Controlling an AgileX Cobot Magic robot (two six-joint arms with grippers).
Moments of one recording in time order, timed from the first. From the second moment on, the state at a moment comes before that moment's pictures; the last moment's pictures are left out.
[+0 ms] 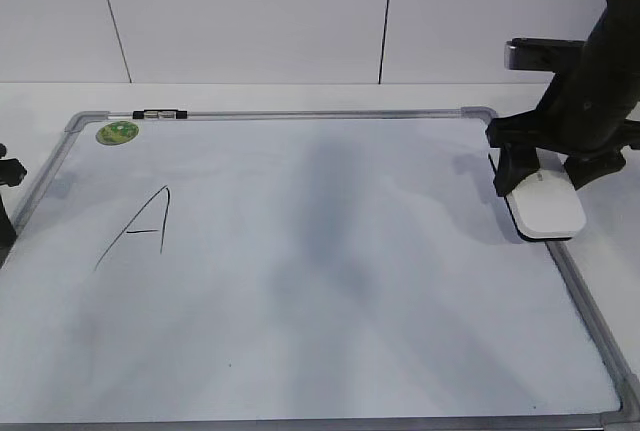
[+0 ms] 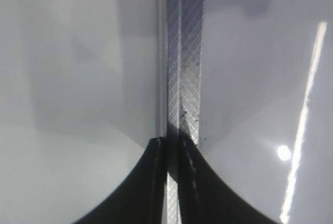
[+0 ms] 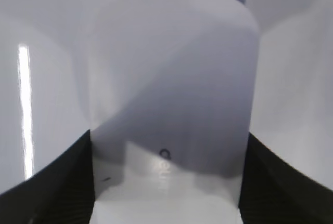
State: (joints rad) left arm 0.15 2.02 -1.33 -0.29 0.99 0.29; right arm 0.14 1.88 -1.40 0.07 0.98 0.04
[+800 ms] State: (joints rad) left arm 0.15 2.02 -1.33 -0.29 0.99 0.29; right arm 0.14 1.94 -1.40 0.08 0.95 0.07
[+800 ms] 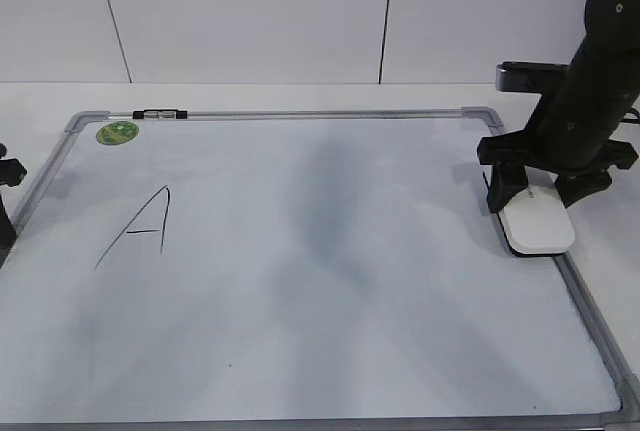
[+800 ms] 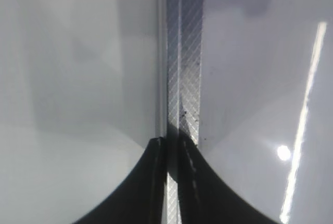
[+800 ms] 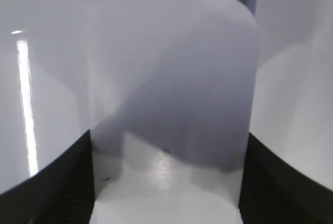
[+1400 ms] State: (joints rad) left arm 0.15 2.02 -1.33 -0.29 0.99 0.29; right arm 0.14 1.94 -1.40 0.08 0.95 0.07
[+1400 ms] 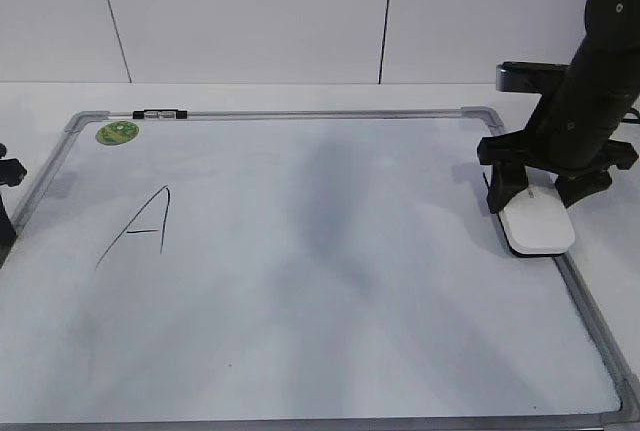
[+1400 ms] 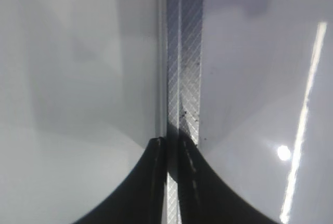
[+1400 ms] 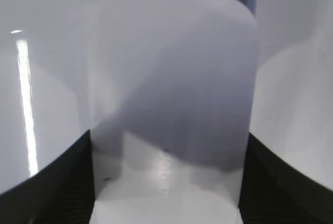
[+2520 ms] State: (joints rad) left arm 0.15 2.02 -1.33 -0.29 0.99 0.29; right arm 0.14 1.97 -1.46 0.09 1.01 0.07
